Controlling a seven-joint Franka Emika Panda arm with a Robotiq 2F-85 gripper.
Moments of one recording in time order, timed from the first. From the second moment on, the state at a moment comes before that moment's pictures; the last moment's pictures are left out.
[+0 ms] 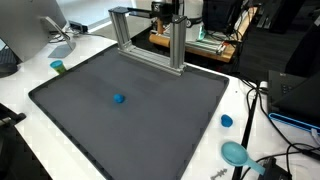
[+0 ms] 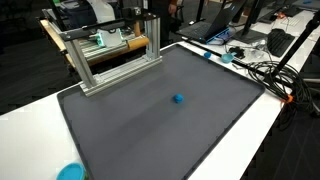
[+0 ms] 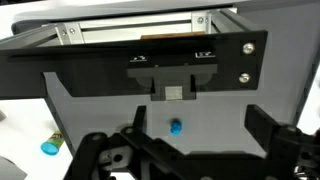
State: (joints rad) arm -0.04 -0.77 0.13 -2.62 -0.04 2.03 0.19
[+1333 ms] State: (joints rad) arm -0.04 -0.65 0.05 -2.67 -0.04 2.10 0.17
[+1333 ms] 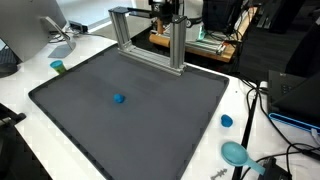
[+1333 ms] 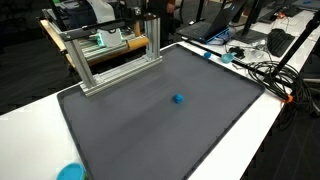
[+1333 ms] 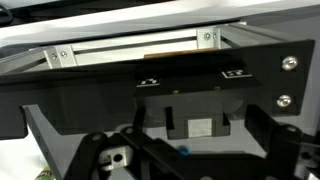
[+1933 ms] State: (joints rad) arm -0.04 -0.65 0.04 -2.72 -0.04 2.17 0.14
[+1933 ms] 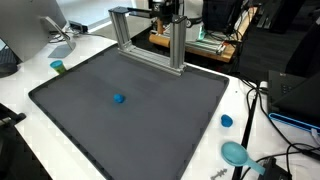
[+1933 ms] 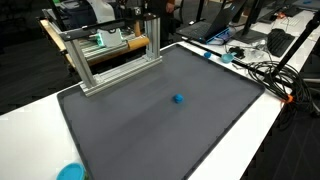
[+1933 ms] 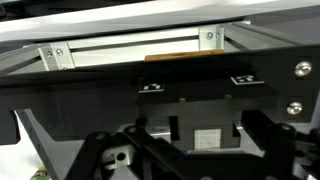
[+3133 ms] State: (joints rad) arm 0.01 -0.68 -0.03 -2.74 -0.02 2.19 -0.09
